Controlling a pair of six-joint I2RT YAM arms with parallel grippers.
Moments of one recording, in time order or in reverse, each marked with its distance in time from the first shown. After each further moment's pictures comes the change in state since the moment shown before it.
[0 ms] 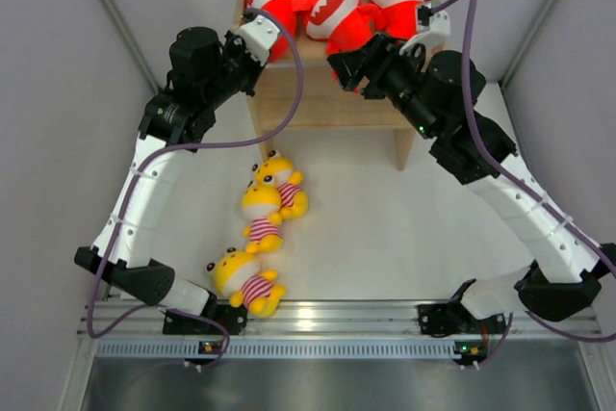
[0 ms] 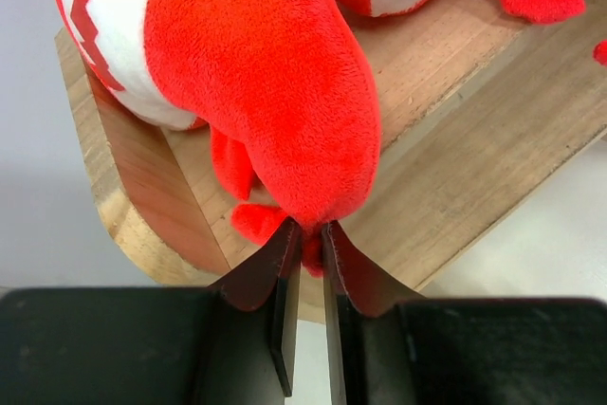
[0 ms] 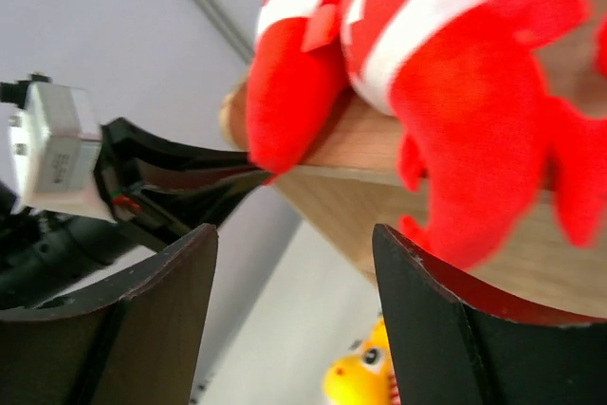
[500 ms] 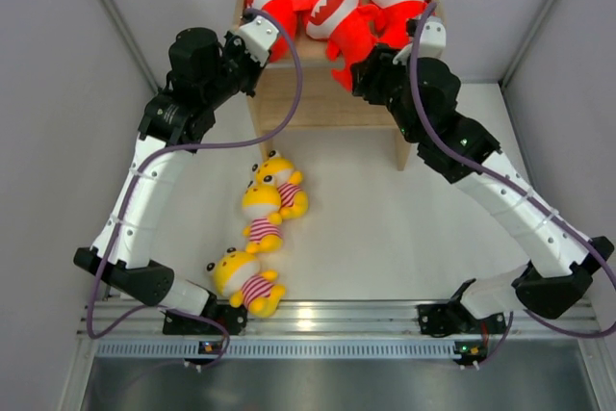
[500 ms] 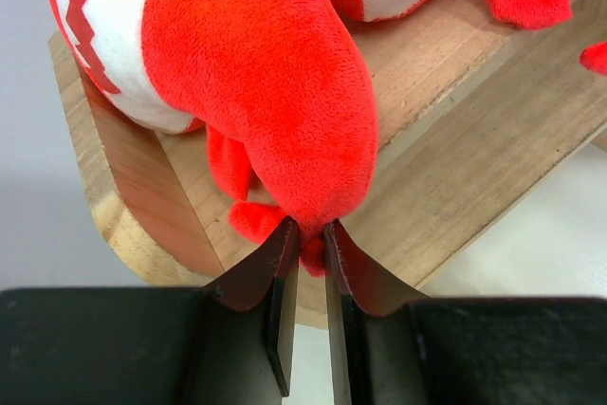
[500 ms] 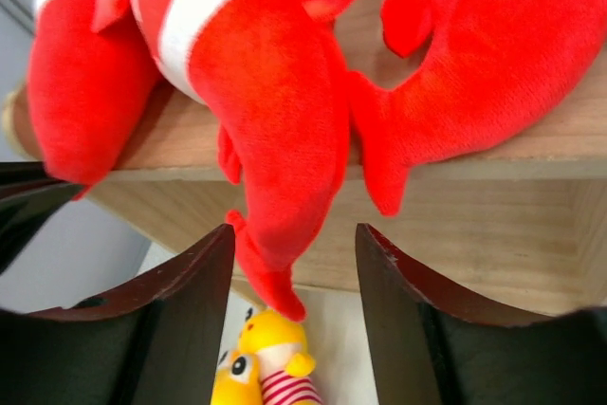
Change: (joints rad) left arm 0.001 -0.004 -0.008 0.011 0.022 -0.012; right arm -0.004 -0.007 -0.051 -0.096 0.303 -0.175
